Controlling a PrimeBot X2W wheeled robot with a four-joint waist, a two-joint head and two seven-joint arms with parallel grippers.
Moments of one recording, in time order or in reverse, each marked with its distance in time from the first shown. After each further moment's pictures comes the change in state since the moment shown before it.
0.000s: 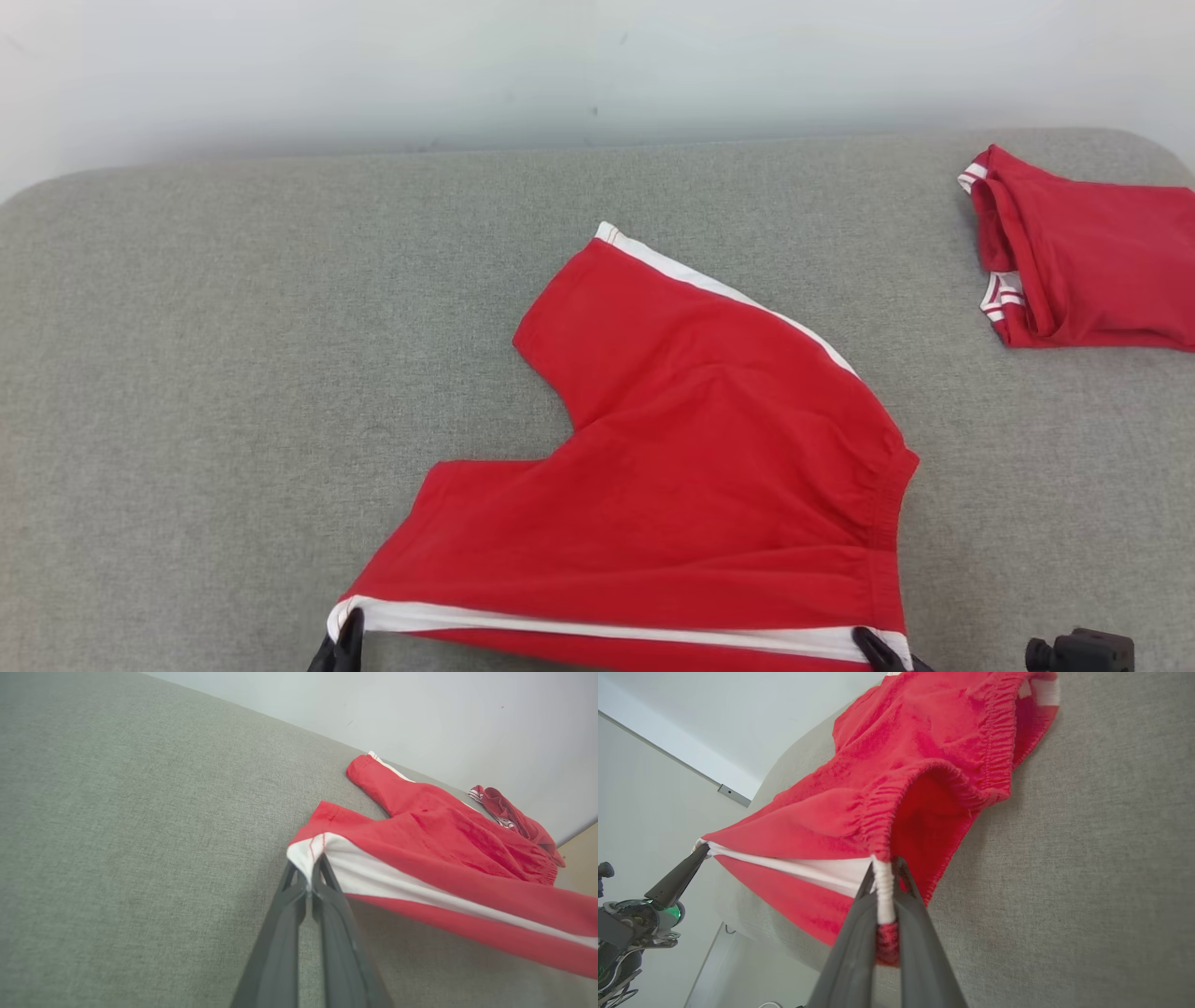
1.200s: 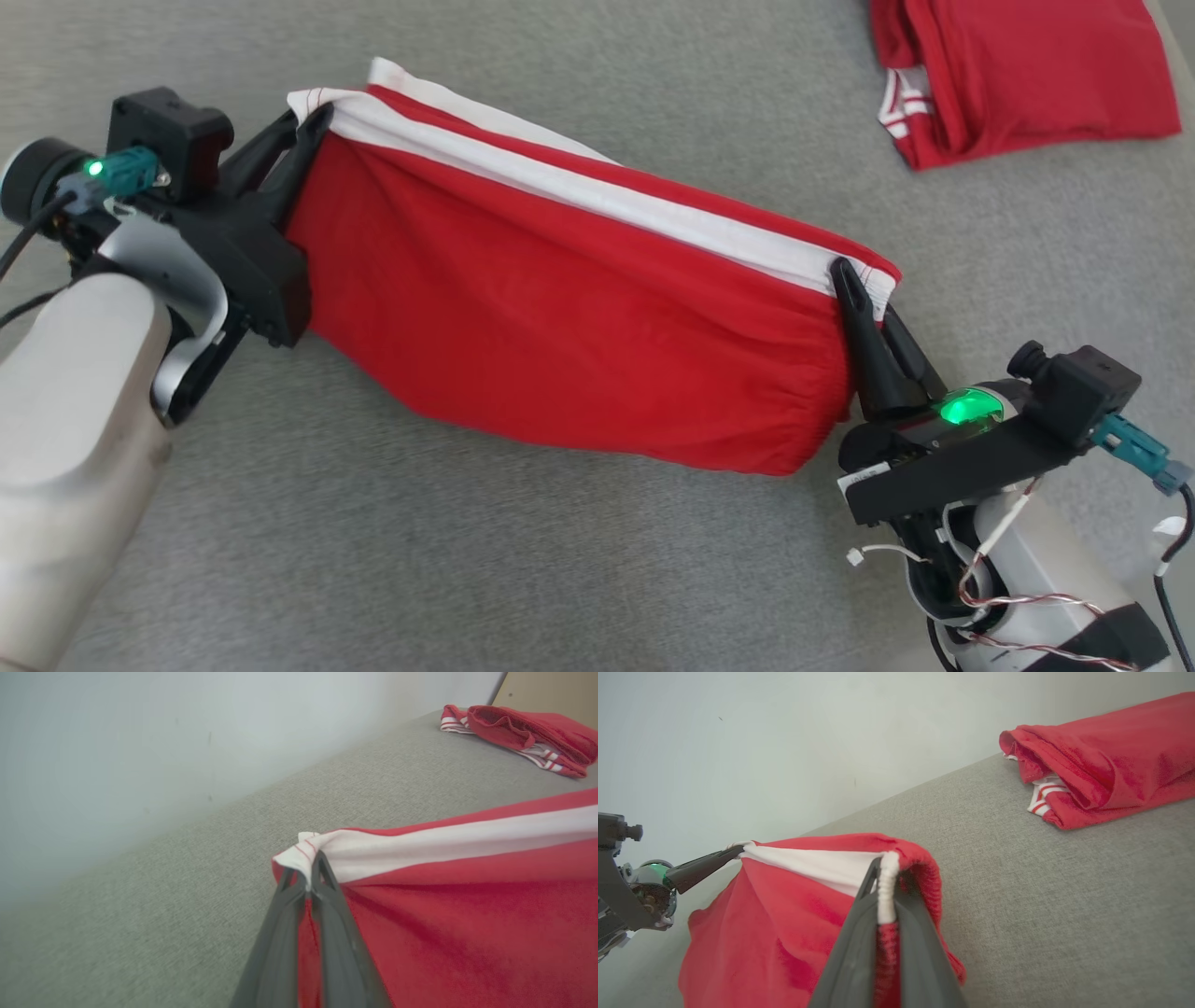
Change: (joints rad) left arm -1.160 0.267 -0.466 0.501 -0.034 -0.112 0.194; right arm -0.385 0.428 -0.370 0.127 -0.397 0.000 0.000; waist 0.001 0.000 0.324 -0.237
